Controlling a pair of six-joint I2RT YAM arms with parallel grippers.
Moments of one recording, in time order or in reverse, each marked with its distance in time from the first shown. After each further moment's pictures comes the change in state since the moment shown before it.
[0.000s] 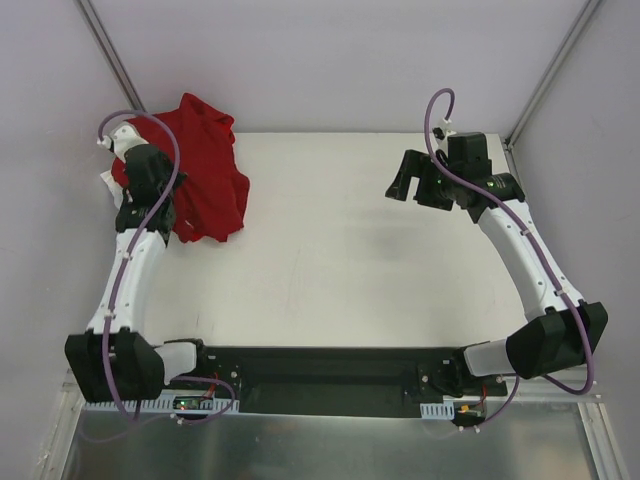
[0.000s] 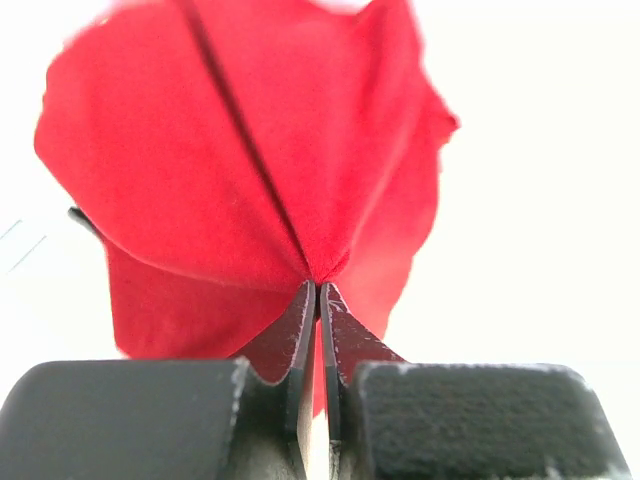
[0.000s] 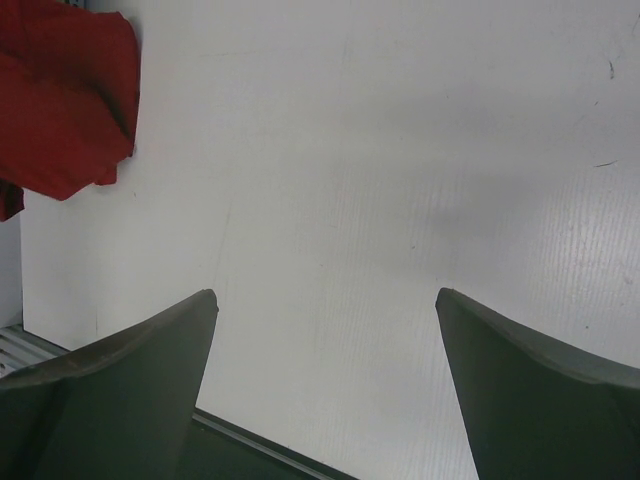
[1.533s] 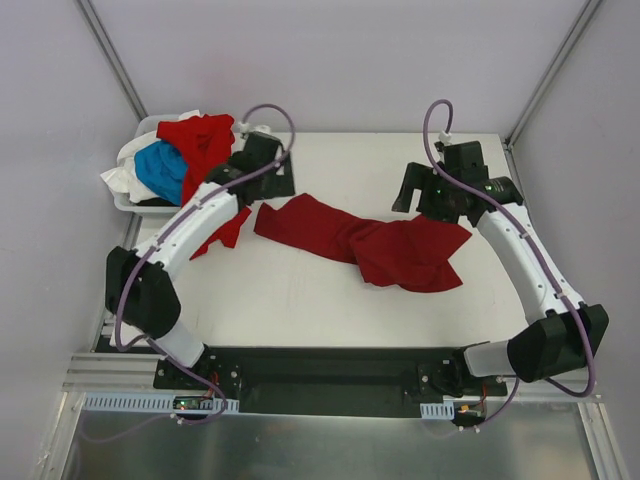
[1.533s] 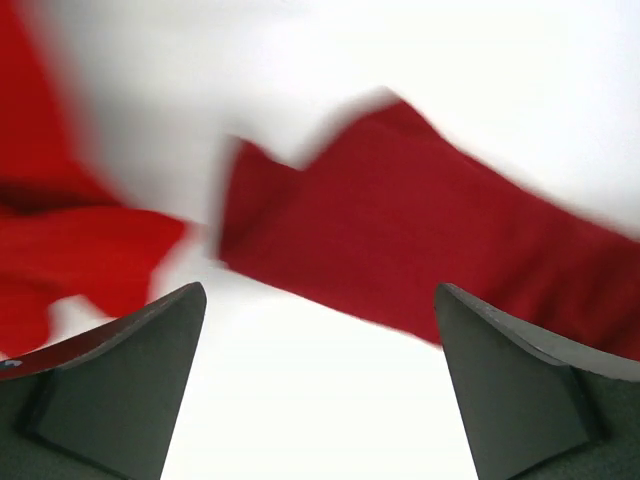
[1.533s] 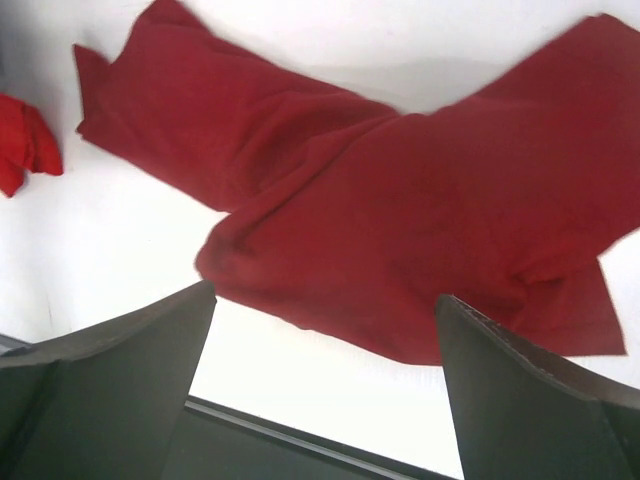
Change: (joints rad) left arm -0.619 0.407 0.368 -0.418 0.015 0.076; right arm -0.011 -0.020 -0.041 -0.109 0.112 0.023
